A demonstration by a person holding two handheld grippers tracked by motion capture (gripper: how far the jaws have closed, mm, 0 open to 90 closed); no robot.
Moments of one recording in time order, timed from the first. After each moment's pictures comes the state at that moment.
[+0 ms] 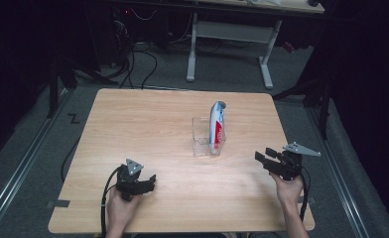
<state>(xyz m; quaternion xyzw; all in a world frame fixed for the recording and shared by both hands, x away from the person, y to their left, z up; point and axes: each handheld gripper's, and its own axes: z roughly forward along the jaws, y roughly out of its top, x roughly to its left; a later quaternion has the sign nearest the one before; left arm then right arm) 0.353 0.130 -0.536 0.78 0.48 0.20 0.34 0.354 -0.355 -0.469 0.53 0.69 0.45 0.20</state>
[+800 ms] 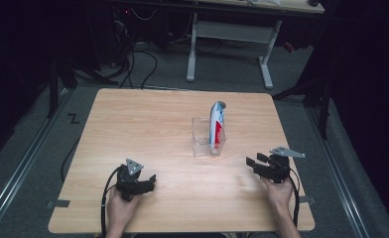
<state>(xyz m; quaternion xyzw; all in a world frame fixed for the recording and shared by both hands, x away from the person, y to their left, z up) 0.354 0.130 -0.536 0.78 0.48 0.20 0.34 0.360 -0.334 -0.495 0.53 0.72 0.42 0.19</state>
